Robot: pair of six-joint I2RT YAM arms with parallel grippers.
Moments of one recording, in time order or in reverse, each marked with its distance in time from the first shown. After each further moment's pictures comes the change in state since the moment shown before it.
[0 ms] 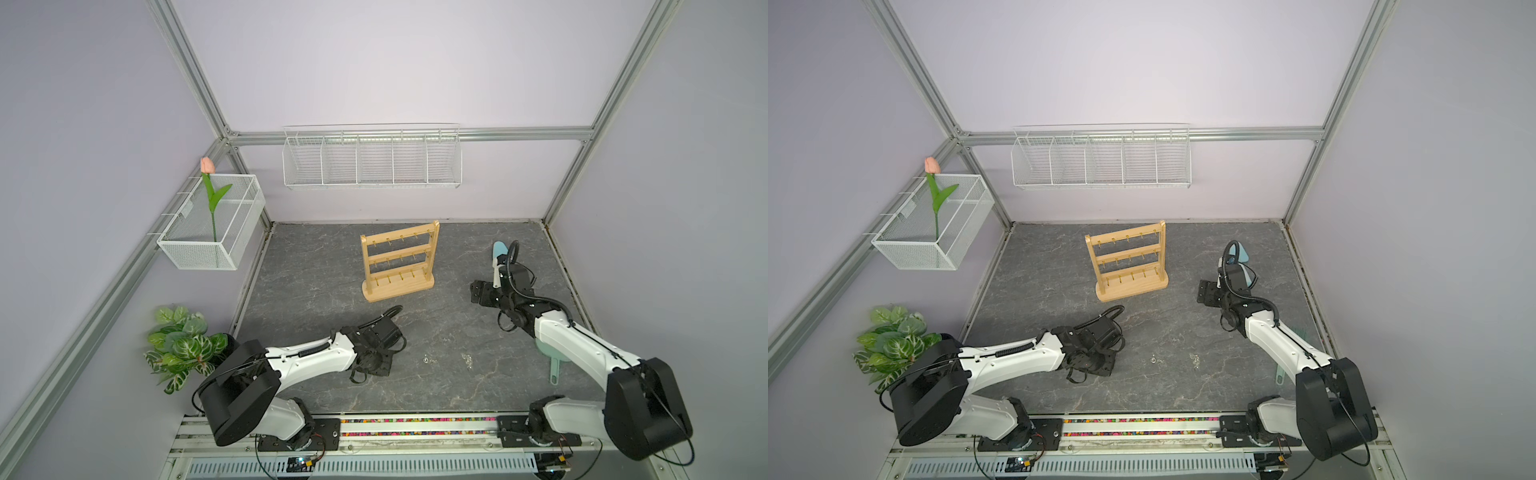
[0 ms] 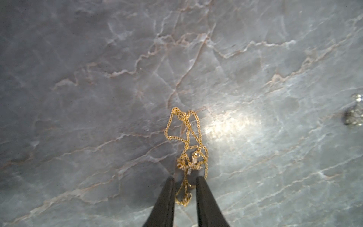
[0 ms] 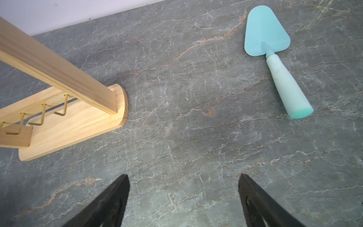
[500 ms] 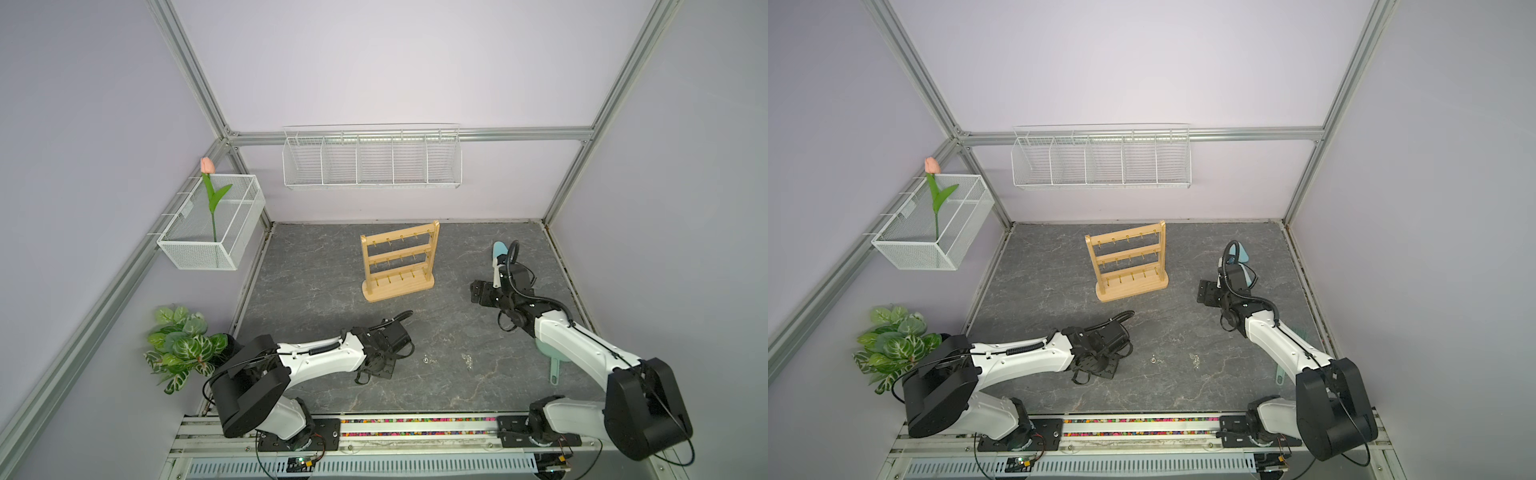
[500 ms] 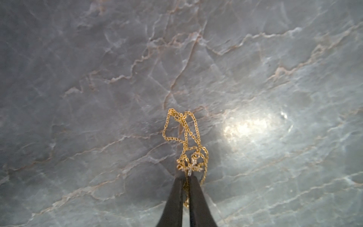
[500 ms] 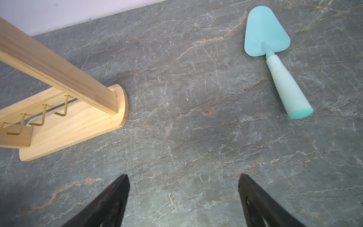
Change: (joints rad) left arm -0.071 0.060 0.051 -0.058 -0.095 0.004; right arm 0.000 0.000 0.003 -0.004 0.000 0.000
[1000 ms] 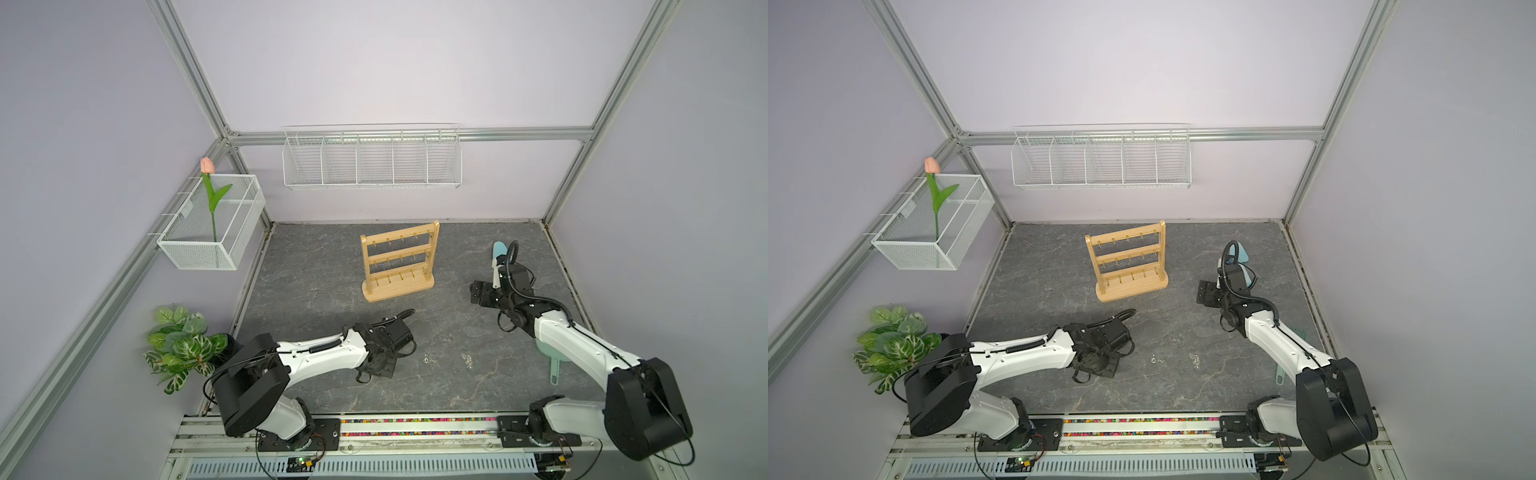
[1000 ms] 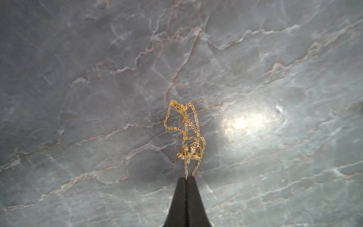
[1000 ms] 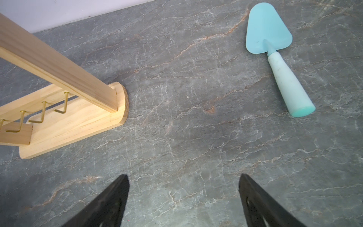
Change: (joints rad) left arm -0.002 -0.004 0.064 -0.092 0.008 -0.029; right arm 0.007 0.000 0.000 -0.006 -0.004 0.000
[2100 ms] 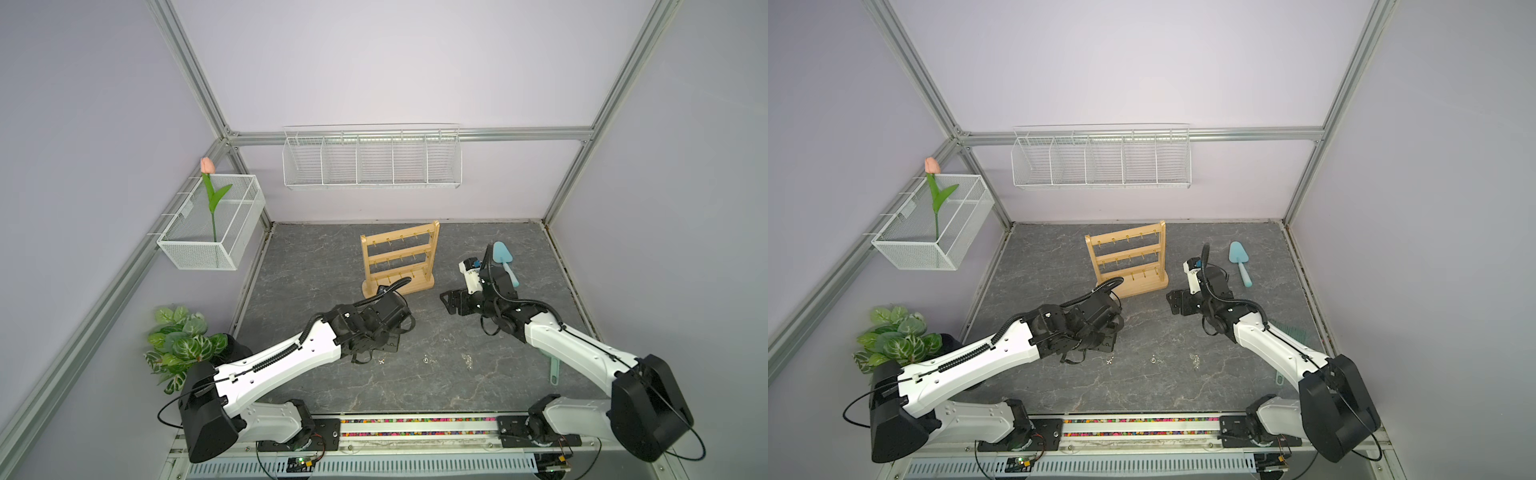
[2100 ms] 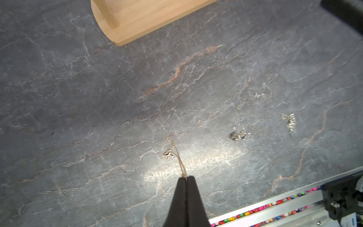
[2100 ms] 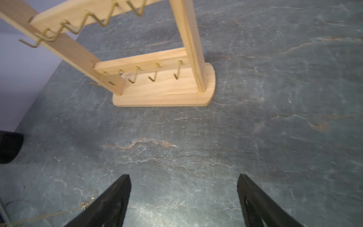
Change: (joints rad) left arm -0.001 -0.204 0.310 -0.206 -0.086 -0.034; right arm 0.196 0.000 0.026 0.060 -0.239 -0.063
